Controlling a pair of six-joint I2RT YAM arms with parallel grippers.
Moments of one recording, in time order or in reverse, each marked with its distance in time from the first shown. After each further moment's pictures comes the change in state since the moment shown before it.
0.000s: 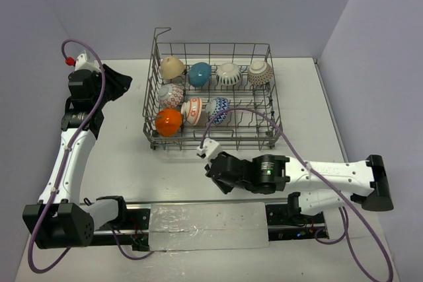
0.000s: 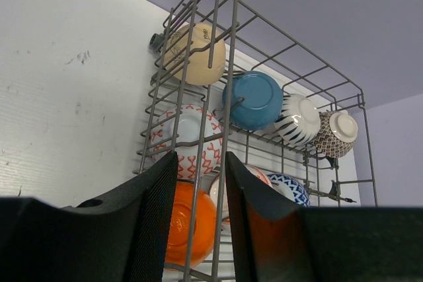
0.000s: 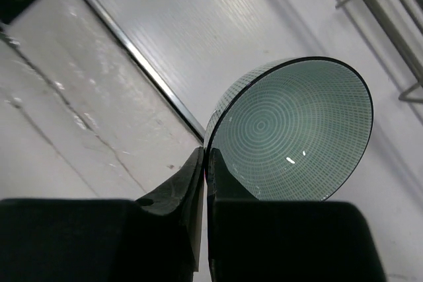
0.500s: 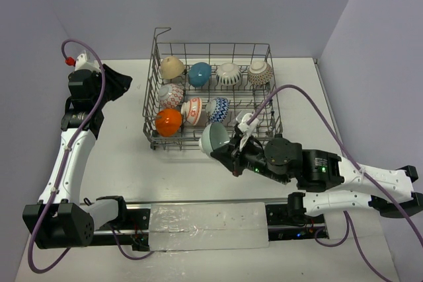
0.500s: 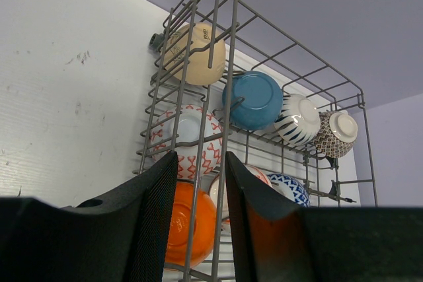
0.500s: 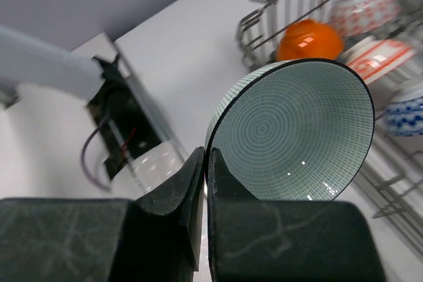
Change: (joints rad) left arm 0.000 0.000 0.000 0.000 0.000 0.000; right arm 0.000 -0.294 0.110 0.254 0.028 -0.129
